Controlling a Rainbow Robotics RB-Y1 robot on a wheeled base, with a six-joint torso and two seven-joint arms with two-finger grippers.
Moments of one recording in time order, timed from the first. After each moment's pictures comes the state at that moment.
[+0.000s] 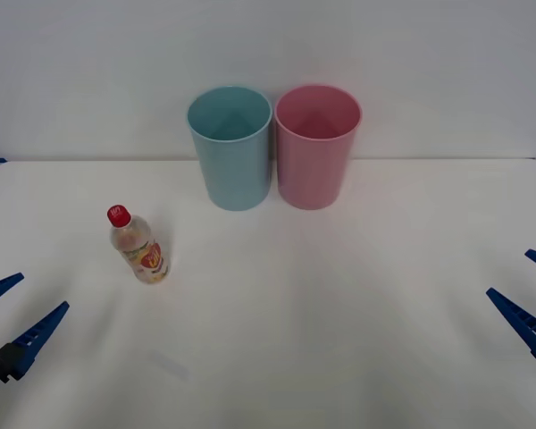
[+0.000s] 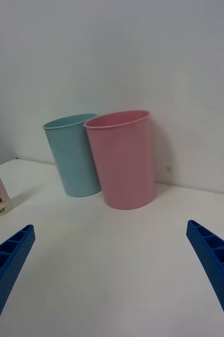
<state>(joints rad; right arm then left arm) 0.35 -0.40 -0.52 -1.66 0.96 -1.22 0.00 0.42 0.43 0.46 -1.65 -0.99 -1.05 -0.03</state>
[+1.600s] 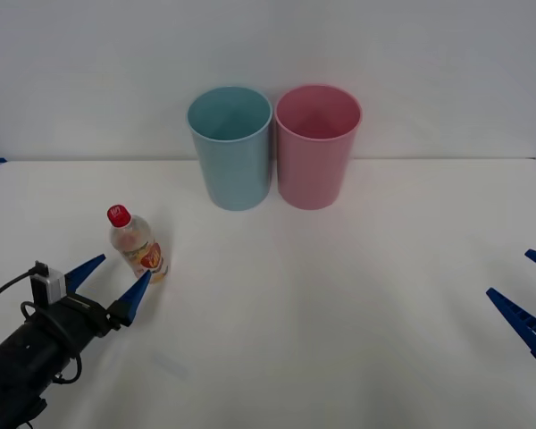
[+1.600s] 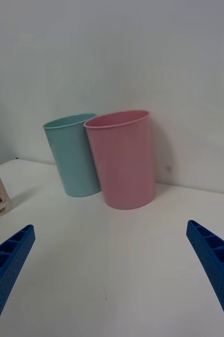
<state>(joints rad) 0.35 -0.40 -0.52 -1.66 0.96 -1.22 0.00 0.17 0.31 0.17 -1.43 -1.03 -0.71 -0.20</state>
